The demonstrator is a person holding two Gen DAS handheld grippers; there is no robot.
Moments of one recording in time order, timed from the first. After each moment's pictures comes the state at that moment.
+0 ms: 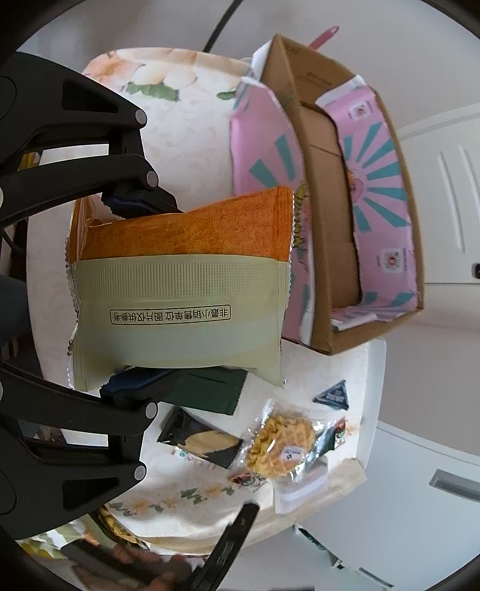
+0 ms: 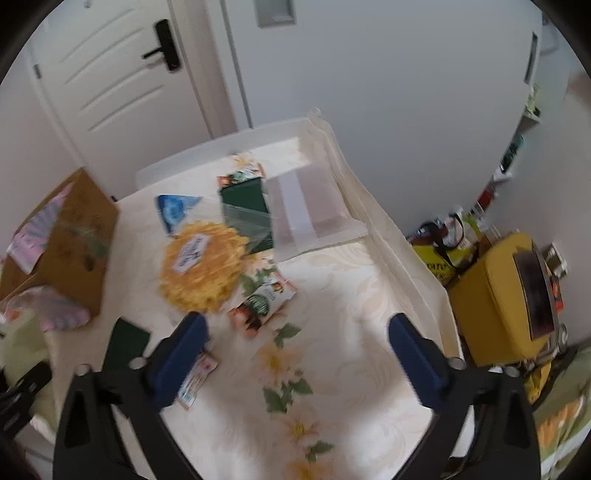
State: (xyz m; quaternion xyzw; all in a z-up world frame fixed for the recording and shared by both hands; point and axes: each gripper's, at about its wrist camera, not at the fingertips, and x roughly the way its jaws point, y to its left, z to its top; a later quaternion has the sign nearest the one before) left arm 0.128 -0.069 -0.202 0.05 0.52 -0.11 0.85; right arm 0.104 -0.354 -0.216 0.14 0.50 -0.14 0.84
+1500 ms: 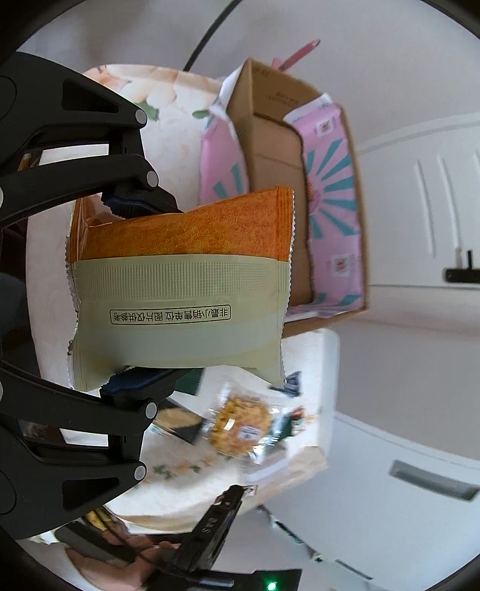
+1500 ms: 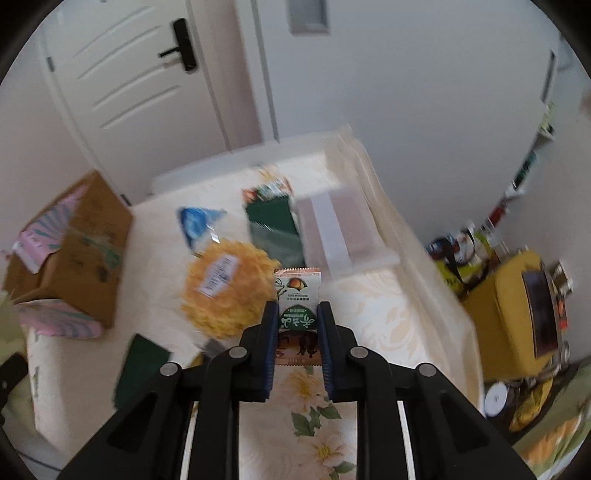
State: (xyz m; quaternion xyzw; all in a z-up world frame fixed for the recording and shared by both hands) left arm 0.124 -0.072 -0.152 0.03 0.47 -0.10 0.87; right arm 0.123 -0.337 -0.194 0.12 0.48 -0.11 0.86
